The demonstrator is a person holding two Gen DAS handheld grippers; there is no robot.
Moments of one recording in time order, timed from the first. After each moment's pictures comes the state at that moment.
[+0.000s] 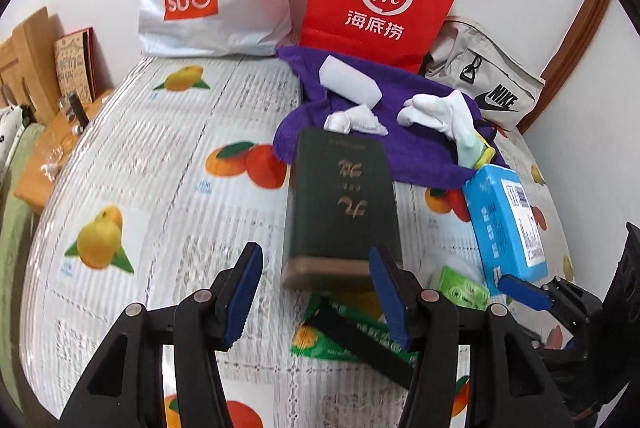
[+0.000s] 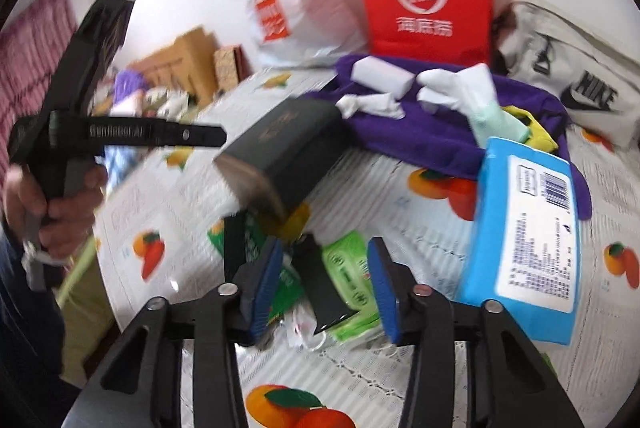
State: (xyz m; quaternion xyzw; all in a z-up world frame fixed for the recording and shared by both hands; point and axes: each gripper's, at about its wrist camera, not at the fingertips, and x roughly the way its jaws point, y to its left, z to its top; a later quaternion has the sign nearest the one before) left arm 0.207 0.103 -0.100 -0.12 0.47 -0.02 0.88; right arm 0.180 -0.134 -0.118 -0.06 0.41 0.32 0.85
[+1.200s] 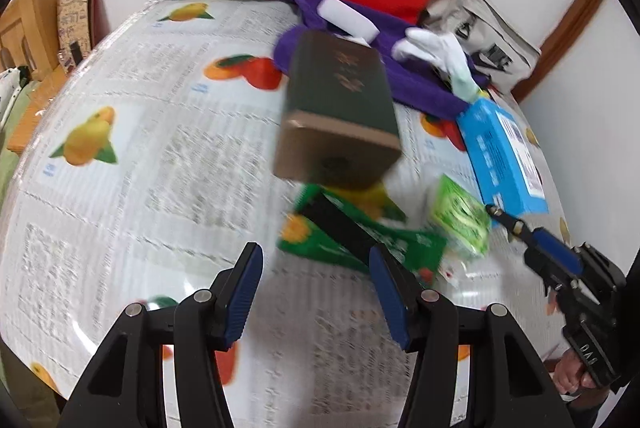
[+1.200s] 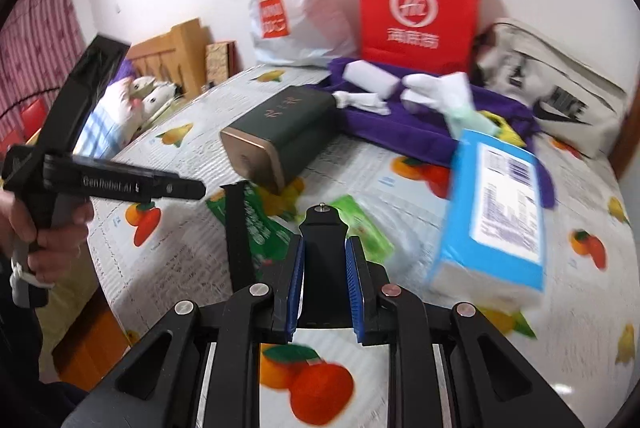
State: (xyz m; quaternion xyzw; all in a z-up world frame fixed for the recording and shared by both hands) left arm 0.150 0.085 -0.142 -0.13 0.51 -0.04 0.85; right arm 0.132 -0.153 -0.110 -0.08 0.38 0.27 0.88
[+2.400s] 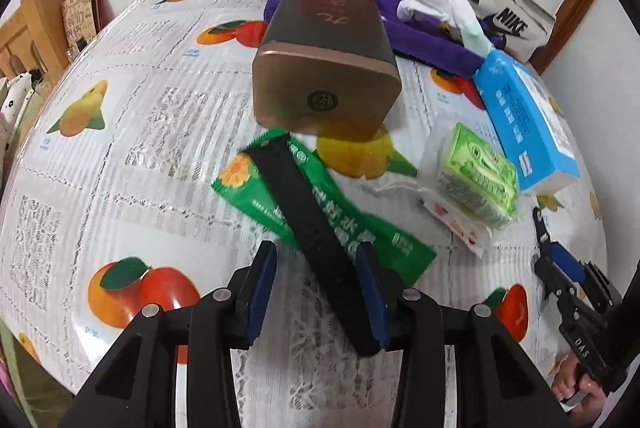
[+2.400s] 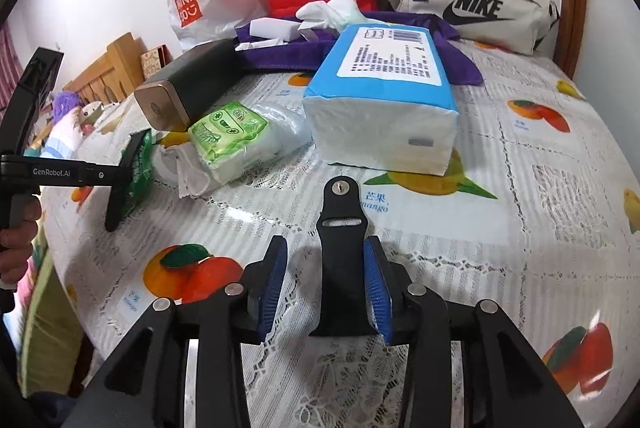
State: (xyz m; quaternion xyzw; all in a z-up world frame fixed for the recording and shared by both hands) left arm 0.138 0.060 -0.168 -0.09 0.52 0.00 0.85; right arm 0.113 -0.229 -0.181 -0.02 0.42 0.18 0.89
